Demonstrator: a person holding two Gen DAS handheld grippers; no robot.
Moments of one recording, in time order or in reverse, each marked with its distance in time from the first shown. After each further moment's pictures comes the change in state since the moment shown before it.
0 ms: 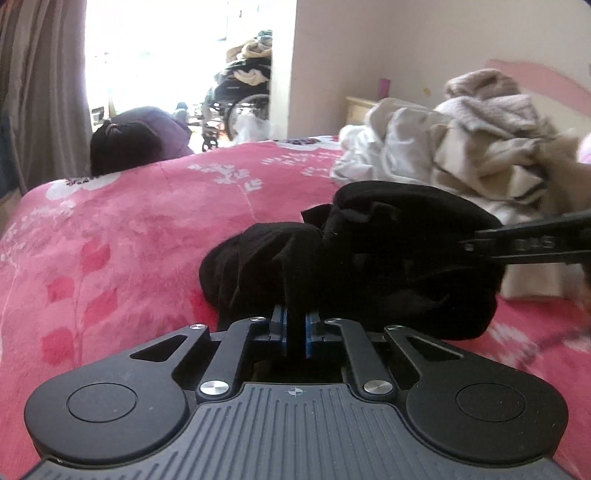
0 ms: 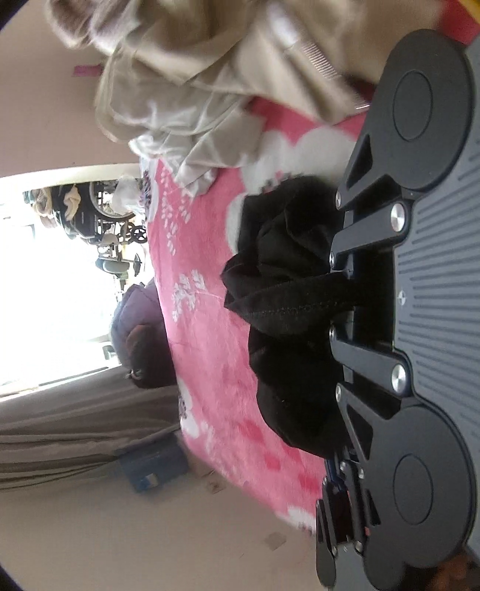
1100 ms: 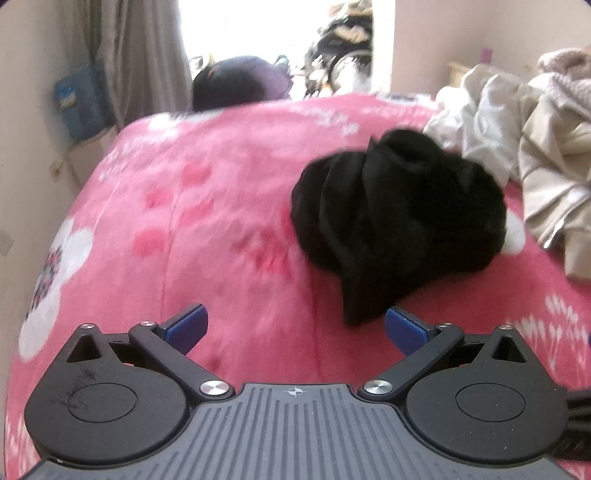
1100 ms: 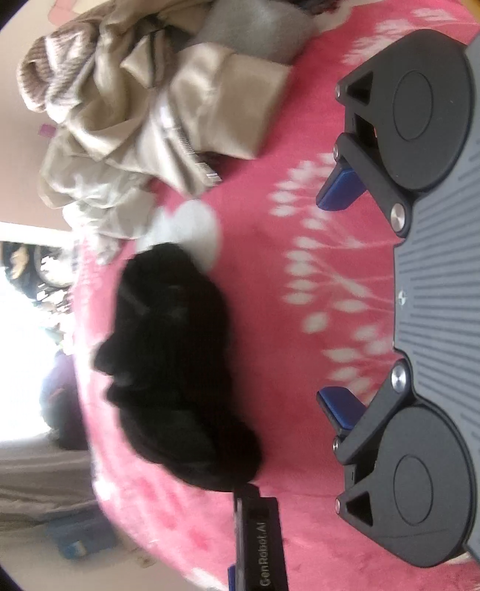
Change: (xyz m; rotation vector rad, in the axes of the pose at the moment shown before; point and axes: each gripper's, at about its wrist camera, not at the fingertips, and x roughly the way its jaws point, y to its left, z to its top) left arm -0.014 -0.009 -0.015 -0.140 0.127 0.326; right arm -0.013 0.030 -0.066 -0.065 0.156 -0.318
